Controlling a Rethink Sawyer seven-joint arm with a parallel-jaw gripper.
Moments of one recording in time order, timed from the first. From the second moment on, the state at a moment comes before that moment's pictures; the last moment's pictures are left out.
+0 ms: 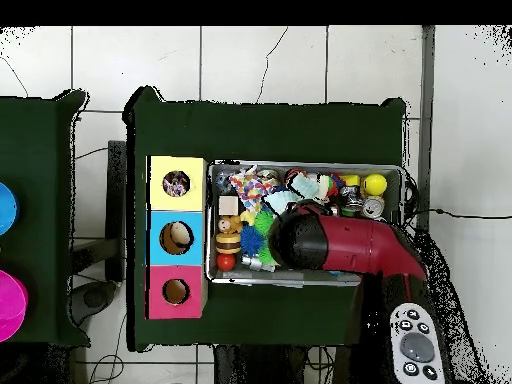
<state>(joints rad) -0.34 -0.74 -0.04 1.64 -0.33 0.44 1.65</state>
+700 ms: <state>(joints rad) -0.47 -0.73 0.05 1.64 -0.41 0.45 1.65</state>
